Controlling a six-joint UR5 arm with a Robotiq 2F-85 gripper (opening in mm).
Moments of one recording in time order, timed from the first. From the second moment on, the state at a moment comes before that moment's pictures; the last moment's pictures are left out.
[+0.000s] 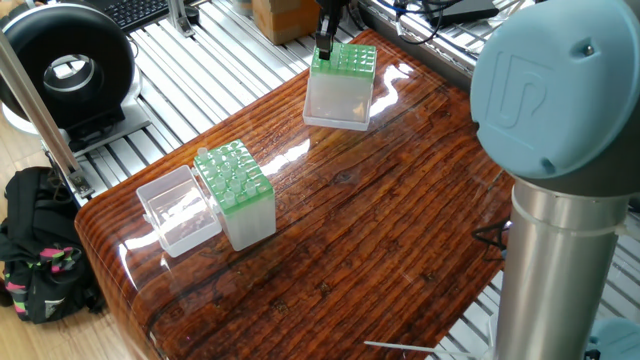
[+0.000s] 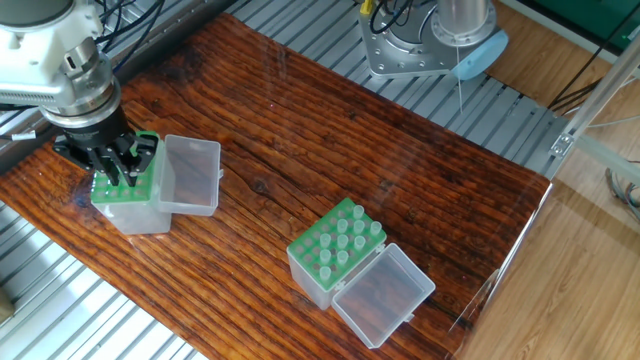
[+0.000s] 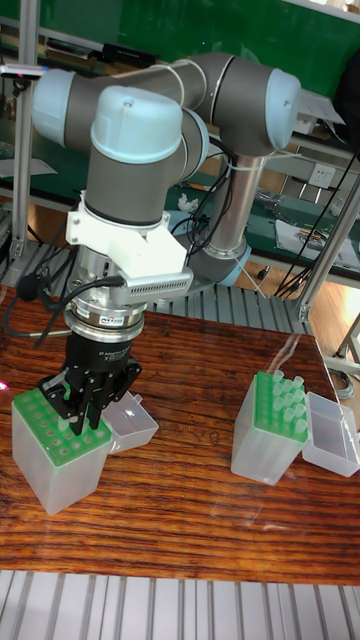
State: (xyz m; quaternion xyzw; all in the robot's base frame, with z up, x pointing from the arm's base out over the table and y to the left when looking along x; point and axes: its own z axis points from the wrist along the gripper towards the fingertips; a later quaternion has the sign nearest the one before) arm 0.675 -0.102 0.141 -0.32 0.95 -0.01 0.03
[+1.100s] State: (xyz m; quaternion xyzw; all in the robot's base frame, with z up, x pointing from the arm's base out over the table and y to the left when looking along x) arm 0.672 -0.102 0.142 -0.30 0.96 -0.01 0.02
